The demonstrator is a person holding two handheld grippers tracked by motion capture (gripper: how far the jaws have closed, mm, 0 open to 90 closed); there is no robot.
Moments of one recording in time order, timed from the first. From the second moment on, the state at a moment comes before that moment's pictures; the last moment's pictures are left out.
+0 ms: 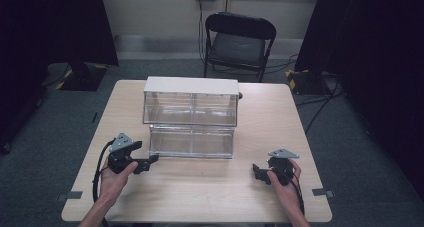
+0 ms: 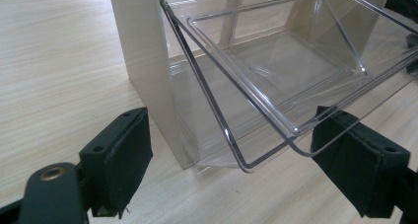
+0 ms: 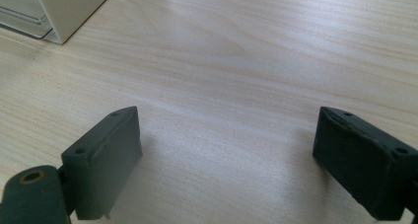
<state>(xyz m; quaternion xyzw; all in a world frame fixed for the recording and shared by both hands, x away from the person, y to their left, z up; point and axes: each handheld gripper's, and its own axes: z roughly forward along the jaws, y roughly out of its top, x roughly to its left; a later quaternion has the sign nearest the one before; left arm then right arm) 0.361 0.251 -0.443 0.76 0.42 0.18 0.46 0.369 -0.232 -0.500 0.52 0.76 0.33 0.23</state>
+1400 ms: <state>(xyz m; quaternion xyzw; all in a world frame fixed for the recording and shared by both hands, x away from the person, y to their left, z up) 0.363 0.249 -0.430 0.76 0.42 0.18 0.47 0.369 -0.232 -0.500 0.52 0.76 0.32 0.23</state>
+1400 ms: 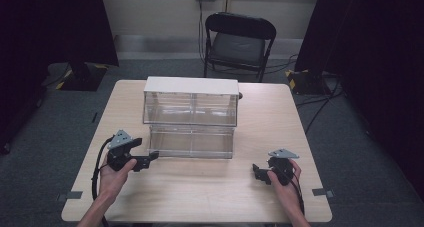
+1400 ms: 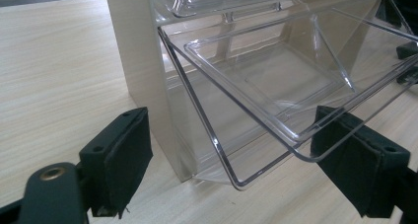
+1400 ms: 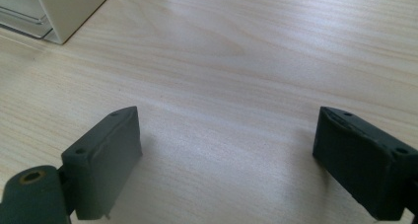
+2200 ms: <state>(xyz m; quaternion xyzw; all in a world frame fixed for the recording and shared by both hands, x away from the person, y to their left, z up) 0.372 0.246 -0.419 0.75 0.42 0.19 0.48 0.369 -0.232 -0.500 0.52 0.76 0.32 0.23</state>
